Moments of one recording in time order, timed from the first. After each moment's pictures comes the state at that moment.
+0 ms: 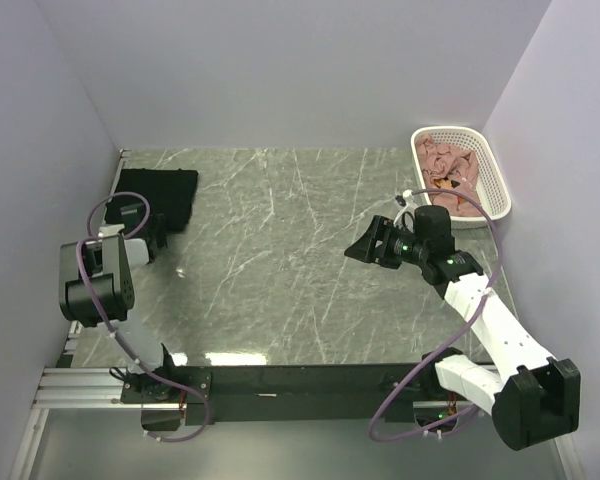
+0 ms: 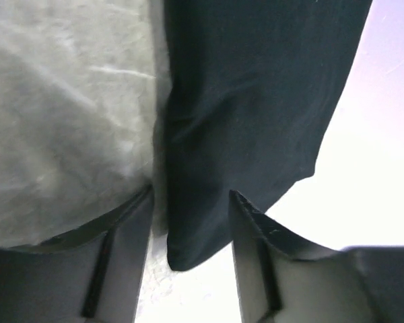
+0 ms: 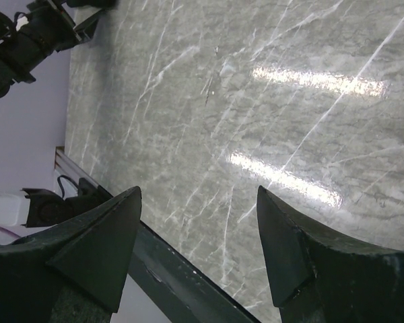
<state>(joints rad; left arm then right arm) 0.22 1.73 0.74 0.30 -0.15 -1.48 0.24 1.03 0.75 -0.34 -0.52 0.56</state>
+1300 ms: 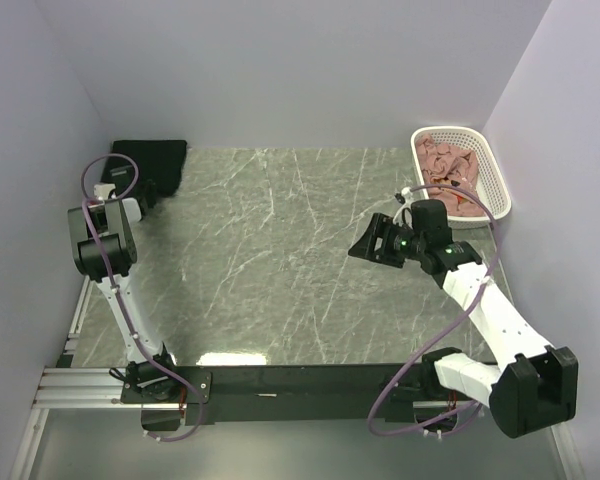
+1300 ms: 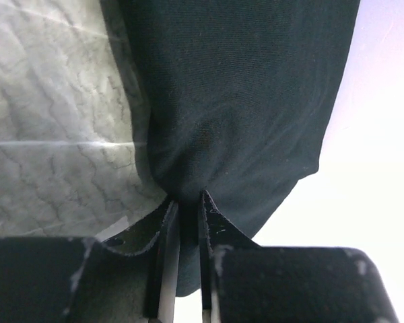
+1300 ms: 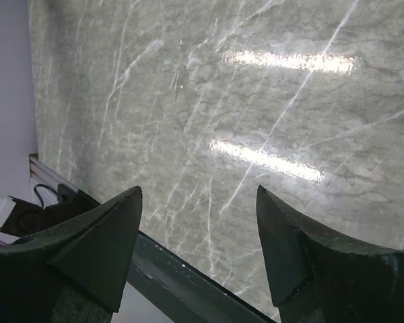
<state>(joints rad) 0.28 2.21 1.38 0.21 -0.07 -1.38 0.24 1.10 0.83 -0.46 -0.44 0.53</state>
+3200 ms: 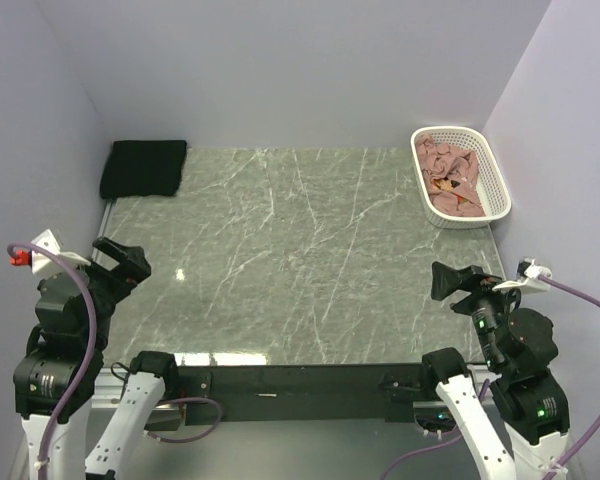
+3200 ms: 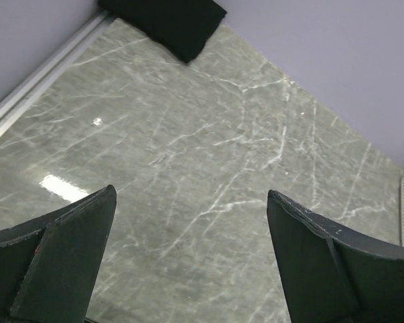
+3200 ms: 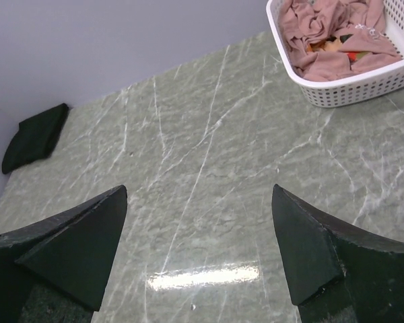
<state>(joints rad) -0.11 0.47 1.17 -1.02 -0.36 -0.61 0.24 0.19 0.88 -0.81 0.23 0.45</state>
